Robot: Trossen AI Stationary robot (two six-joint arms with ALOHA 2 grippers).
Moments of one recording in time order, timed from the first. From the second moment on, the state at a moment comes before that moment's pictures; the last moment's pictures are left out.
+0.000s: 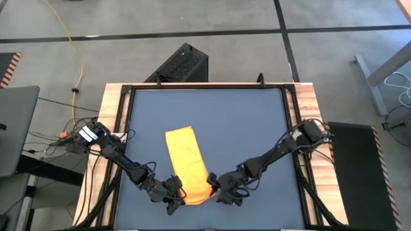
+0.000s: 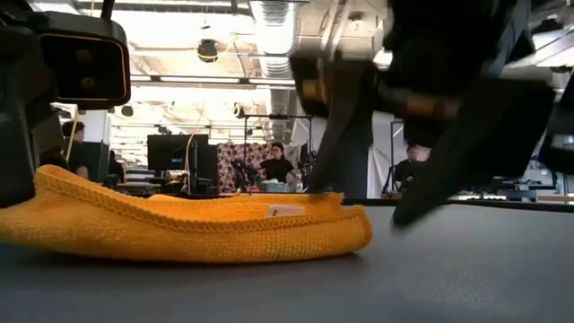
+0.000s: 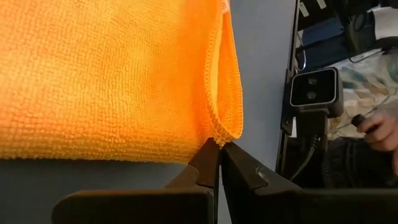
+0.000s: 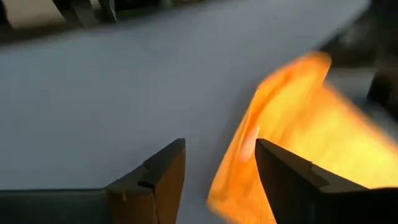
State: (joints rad) left arm -0.69 1.78 0.66 0.55 -0.19 -1.21; right arm 0.45 1.93 1.05 0.19 -0.11 -0.56
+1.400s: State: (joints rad) left arm -0.74 1.65 0.84 0.23 -0.62 -0.40; right arm 0.11 1.97 1.05 0.09 -0.78 0.30
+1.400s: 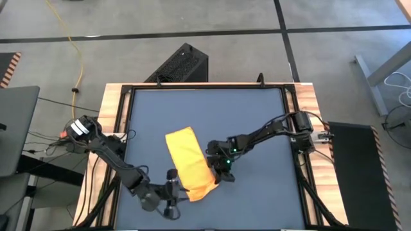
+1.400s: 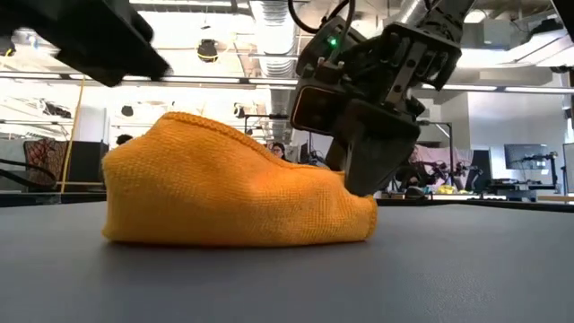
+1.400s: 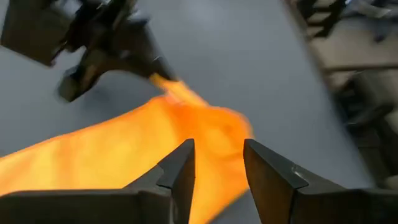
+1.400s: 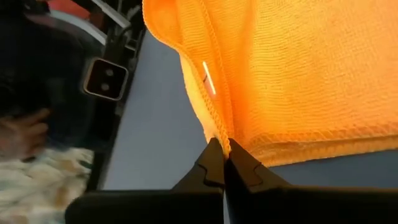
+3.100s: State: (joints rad) left arm -0.65 1.93 1.05 0.03 -0.32 -0.90; right arm 0.10 1.96 1.05 -0.01 -0.78 0.27
